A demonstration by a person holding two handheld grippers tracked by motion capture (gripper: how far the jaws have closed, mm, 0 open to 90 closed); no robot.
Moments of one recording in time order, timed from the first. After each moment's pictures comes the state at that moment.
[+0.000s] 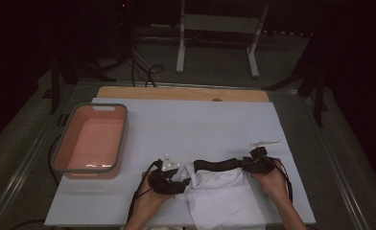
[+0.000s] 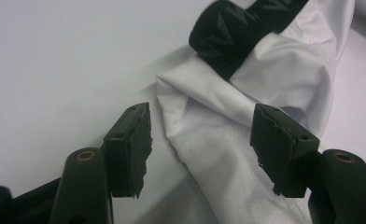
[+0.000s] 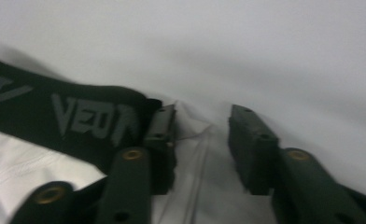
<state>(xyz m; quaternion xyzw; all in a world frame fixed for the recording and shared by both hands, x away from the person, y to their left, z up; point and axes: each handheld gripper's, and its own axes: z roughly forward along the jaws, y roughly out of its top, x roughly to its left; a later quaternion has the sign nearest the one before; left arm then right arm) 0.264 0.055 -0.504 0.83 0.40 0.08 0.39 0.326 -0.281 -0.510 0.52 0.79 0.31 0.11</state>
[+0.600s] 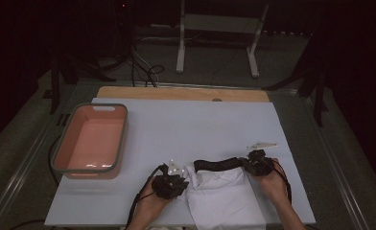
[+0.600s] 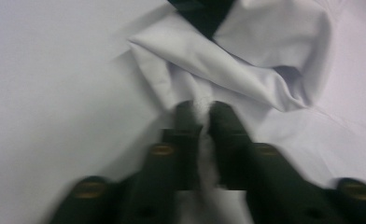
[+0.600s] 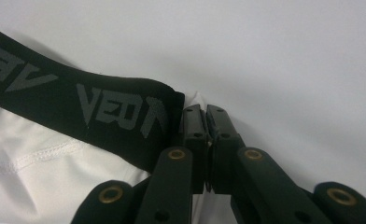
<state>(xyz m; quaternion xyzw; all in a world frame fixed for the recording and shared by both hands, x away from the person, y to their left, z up) 0.259 0.045 -0.513 0.86 0.37 0.05 0.34 0.317 -0.272 -0.503 0.48 0.81 0.31 0.15</state>
